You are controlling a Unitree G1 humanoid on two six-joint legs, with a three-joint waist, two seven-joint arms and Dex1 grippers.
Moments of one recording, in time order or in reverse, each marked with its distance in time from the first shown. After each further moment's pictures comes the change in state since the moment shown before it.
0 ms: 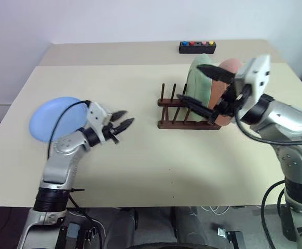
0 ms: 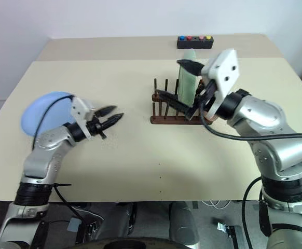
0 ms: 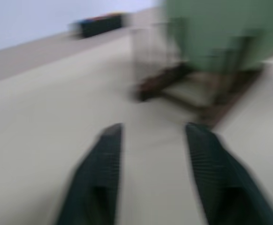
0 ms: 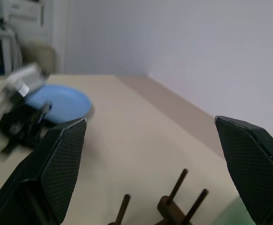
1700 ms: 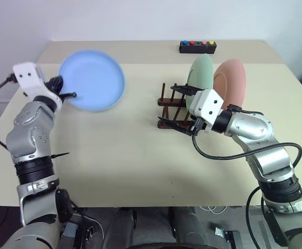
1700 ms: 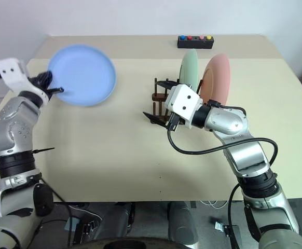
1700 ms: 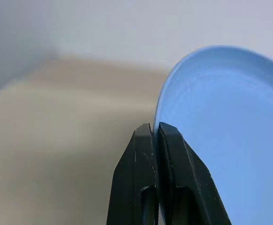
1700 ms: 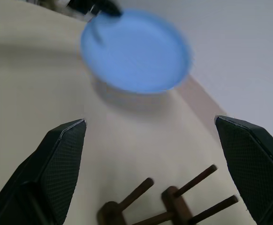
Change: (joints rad) left arm -0.333 -0.074 0.263 0.057 -0.028 0.251 0.521; right arm -0.001 0.102 0.192 0.164 -0.436 -0.293 0.122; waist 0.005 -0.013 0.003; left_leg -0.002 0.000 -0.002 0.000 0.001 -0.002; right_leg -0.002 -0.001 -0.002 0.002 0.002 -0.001
